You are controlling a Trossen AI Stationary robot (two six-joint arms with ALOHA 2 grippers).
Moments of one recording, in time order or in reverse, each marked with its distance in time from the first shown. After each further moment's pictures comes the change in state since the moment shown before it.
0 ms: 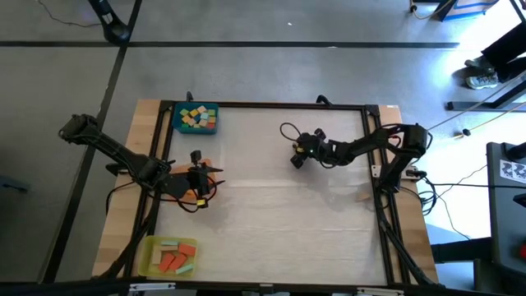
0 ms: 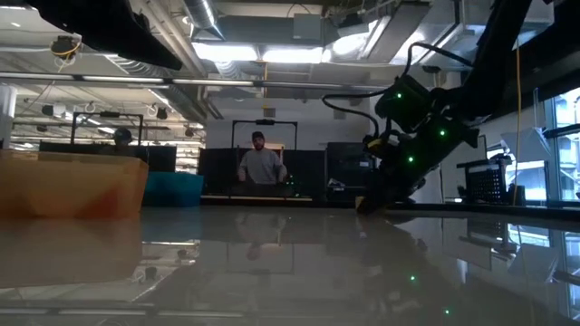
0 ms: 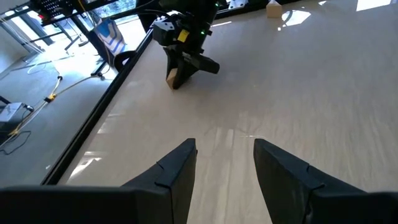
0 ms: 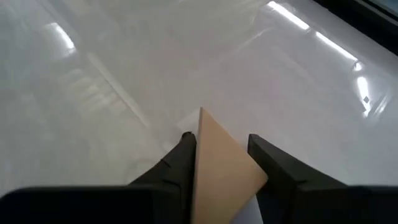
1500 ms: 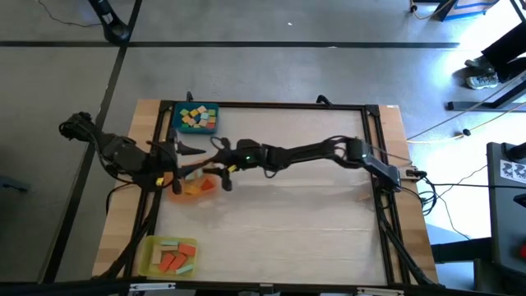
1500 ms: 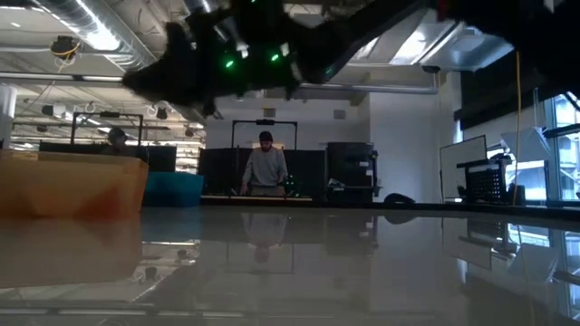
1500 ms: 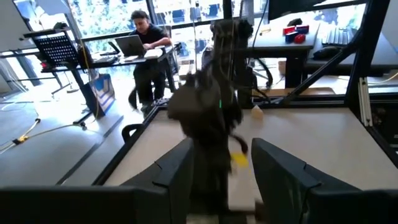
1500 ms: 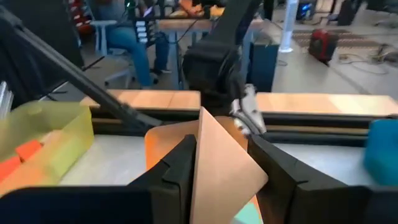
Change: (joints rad) left arm -0.051 -0.279 0.217 -0.106 -0.016 0.089; right arm 0.254 0.548 1.160 0.003 -0.525 -0.197
